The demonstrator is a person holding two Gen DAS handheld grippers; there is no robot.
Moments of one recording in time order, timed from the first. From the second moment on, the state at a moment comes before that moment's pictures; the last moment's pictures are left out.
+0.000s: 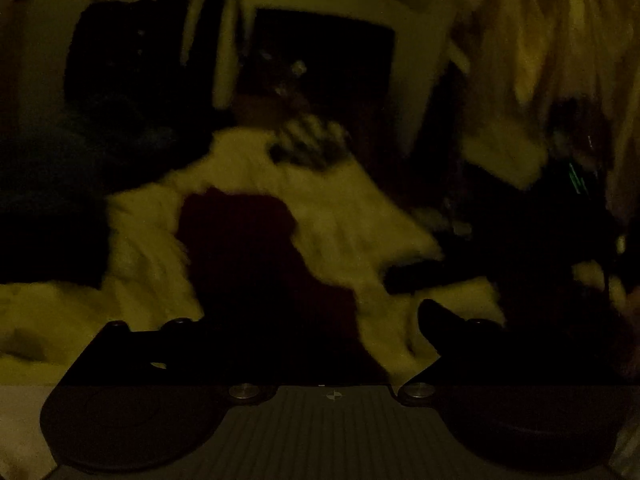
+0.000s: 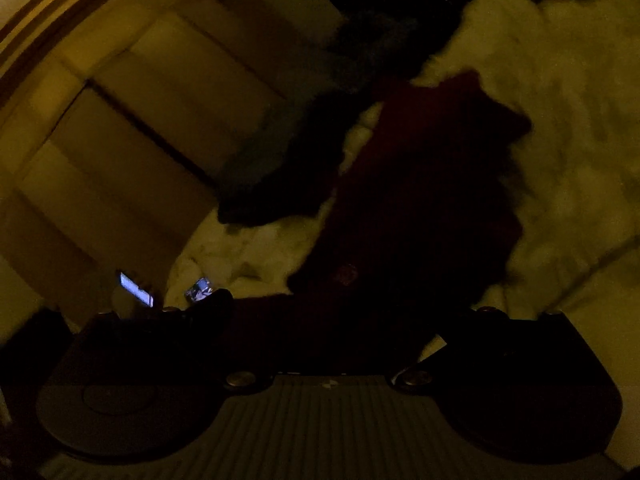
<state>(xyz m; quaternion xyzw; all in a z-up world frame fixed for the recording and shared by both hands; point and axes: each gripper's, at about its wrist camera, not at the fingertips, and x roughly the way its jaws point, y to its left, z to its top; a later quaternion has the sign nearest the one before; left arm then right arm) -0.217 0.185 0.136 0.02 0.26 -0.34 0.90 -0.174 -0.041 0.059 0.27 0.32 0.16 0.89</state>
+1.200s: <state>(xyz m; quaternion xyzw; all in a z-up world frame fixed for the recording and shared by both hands) 0.000 0.135 0.009 -0.16 0.40 -0.25 0.87 -0.168 0.063 0.008 -0.09 0.30 0.20 0.93</state>
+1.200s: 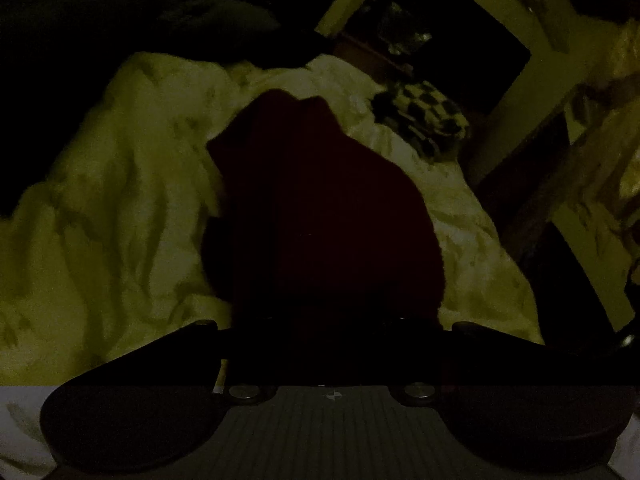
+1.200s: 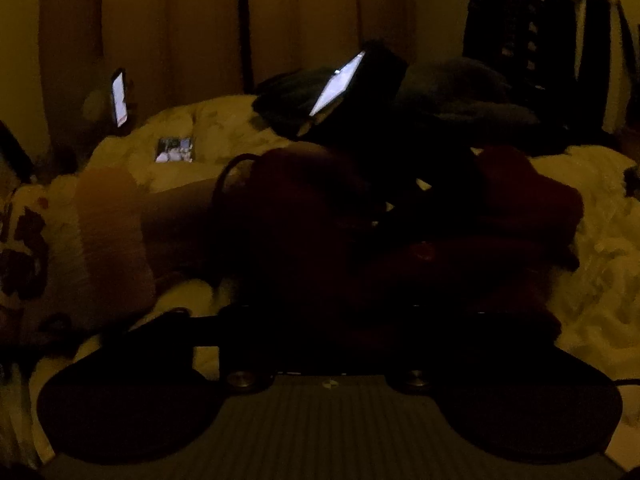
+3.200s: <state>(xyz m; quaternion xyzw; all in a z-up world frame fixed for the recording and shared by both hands) 0.015 0.155 0.006 -0.18 0.38 -0.04 0.91 -0.095 -0.124 0.031 0.31 0.28 -0.04 0.91</state>
